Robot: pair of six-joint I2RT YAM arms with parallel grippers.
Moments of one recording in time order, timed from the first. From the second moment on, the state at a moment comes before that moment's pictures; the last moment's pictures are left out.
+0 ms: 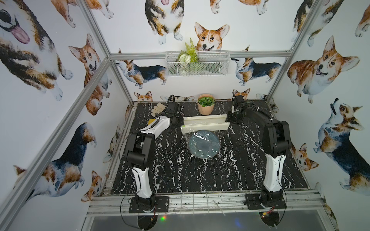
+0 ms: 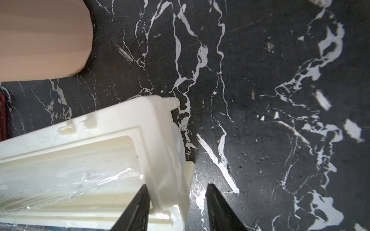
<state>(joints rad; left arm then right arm) -0.31 1.92 1.43 -0.50 0.11 -0.43 0.26 2.09 1.73 -0.86 -0.12 0.46</state>
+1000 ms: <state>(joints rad) -0.28 1.63 1.21 -0.48 0.26 -0.44 0.28 1.68 1.45 -0.81 -0.19 0.48</state>
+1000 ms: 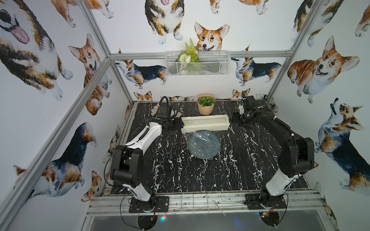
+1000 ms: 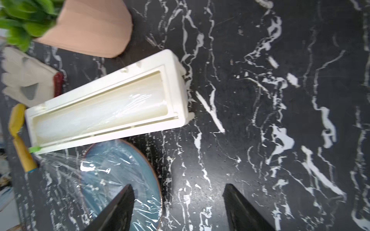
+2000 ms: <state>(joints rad) -0.34 1.90 1.06 0.01 0.41 -0.62 0.58 2.22 1.85 -0.67 -0.40 0.58</state>
